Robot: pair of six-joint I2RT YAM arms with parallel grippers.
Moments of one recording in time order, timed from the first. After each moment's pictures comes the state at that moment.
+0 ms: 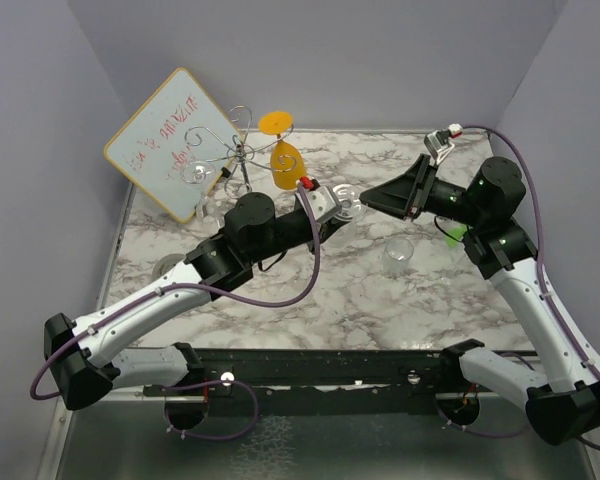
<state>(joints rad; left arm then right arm) -0.94 1.15 1.10 0.05 0.19 0.14 0.32 1.02 1.10 -0.04 -0.84 1.08</state>
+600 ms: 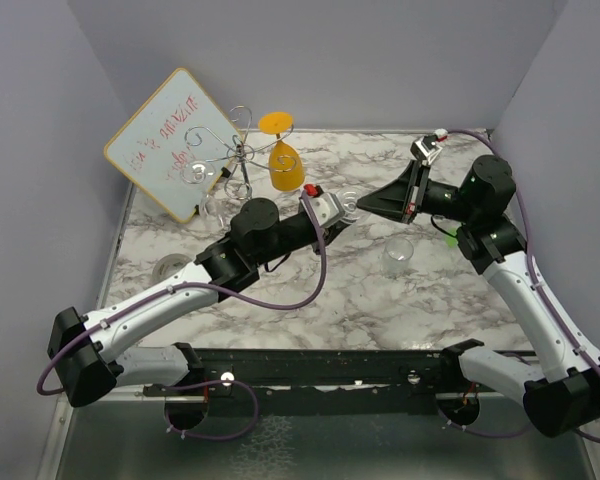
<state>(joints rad) -0.94 1.19 1.03 0.17 0.20 0.18 0.31 1.07 1.08 0.01 -0.95 1.24</state>
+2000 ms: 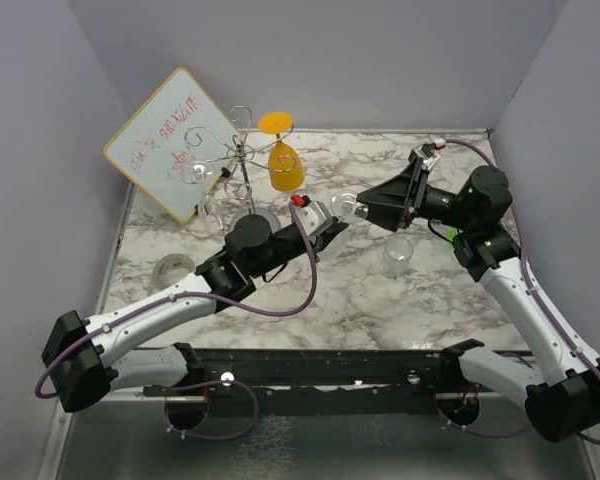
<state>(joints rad) -0.94 1.15 0.86 0.39 0.14 0.12 0.31 1.05 0.99 0.13 -0.91 1.41</state>
